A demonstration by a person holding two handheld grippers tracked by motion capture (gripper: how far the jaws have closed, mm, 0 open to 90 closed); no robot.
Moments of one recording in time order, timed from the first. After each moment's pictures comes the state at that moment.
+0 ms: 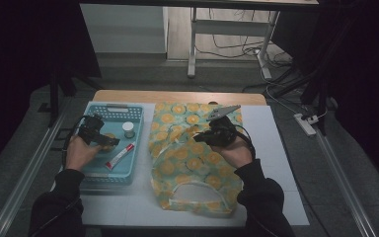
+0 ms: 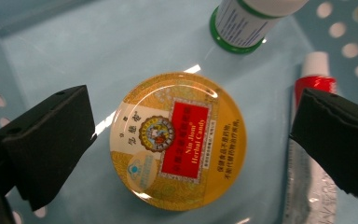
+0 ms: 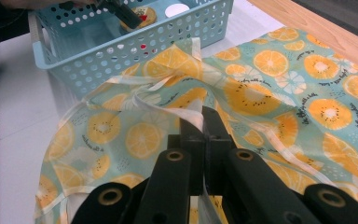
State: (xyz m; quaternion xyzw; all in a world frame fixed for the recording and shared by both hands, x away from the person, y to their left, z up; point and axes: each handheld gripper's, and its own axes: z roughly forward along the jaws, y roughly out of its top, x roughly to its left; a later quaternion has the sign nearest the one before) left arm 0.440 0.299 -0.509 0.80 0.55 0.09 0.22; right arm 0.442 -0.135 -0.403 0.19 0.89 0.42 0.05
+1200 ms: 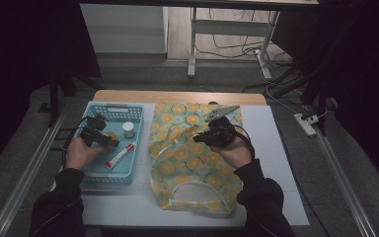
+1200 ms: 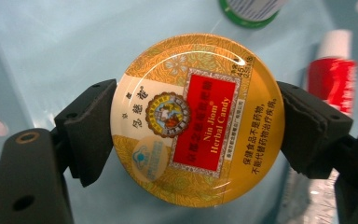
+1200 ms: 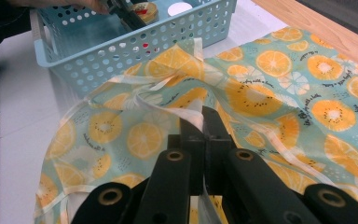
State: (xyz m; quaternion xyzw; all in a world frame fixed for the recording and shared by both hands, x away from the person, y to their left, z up) left arm 0.439 0.294 -0.508 0.79 0.57 0.07 0.20; right arm 0.442 -0.133 -0.405 0.19 0.89 0.42 0.05
